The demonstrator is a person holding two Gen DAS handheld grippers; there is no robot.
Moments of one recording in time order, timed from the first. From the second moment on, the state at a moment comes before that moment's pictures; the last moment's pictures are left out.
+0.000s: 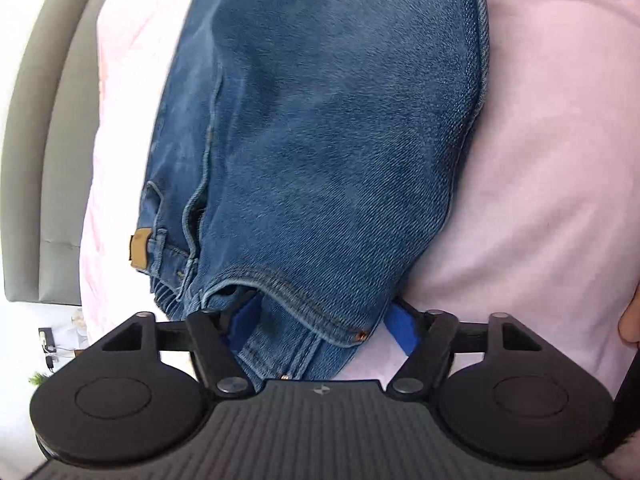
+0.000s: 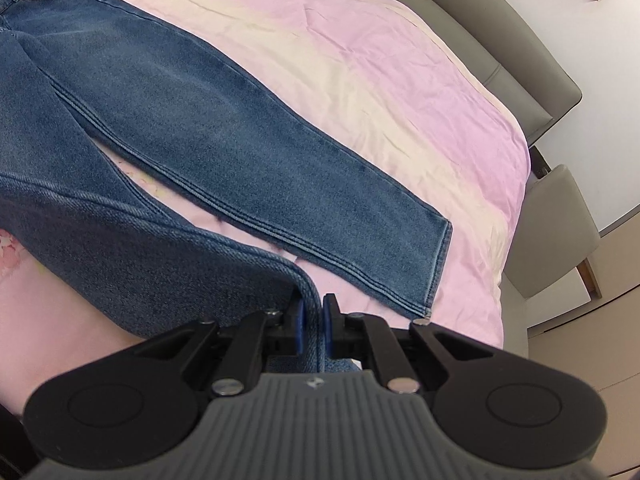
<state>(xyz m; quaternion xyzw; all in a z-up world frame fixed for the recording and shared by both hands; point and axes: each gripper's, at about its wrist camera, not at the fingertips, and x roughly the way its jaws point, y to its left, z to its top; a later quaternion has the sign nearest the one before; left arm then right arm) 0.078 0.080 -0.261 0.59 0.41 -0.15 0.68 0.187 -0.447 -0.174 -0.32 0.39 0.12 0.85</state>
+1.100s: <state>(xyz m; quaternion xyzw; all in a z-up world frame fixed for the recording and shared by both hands) 0.131 0.088 -0.088 0.22 0.39 0.08 0.89 0.110 -0.536 -0.099 -0.28 0.36 0.10 0.88</state>
